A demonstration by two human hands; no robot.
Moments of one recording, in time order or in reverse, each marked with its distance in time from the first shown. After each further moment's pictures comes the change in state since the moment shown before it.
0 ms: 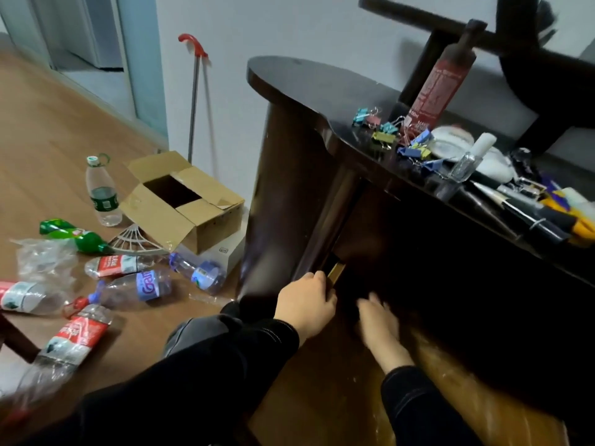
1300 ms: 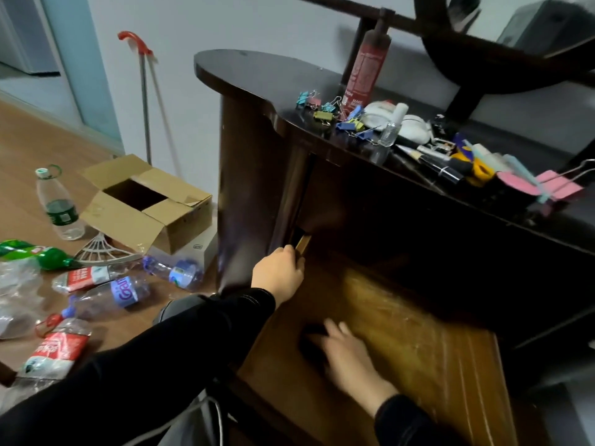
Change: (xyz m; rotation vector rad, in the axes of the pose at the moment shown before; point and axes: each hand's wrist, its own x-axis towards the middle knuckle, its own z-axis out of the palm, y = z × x) left_hand -0.013 0.012 -0.019 0.049 -0.070 -0.004; right_hand -0.135 0.011 0.032 0.075 -0.198 -0.307
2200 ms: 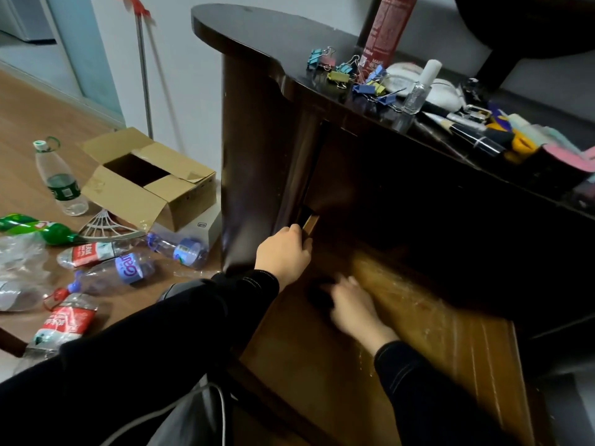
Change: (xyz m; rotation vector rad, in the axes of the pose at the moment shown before) left_hand 0.009 -0.006 0.008 -0.001 0.022 0.006; right_hand 0.052 0.004 -0.033 0.001 0.103 0.084
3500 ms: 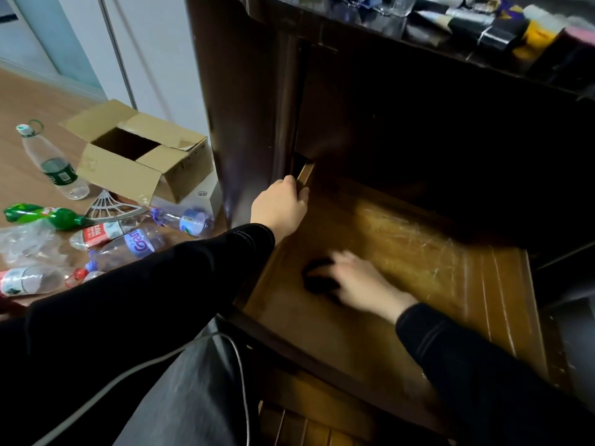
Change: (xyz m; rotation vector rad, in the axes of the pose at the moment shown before) left_hand 0.001 -0.002 0.005 -0.010 0.011 0.010; right_hand -0.050 0.002 0.006 0.042 -0.089 -0.318
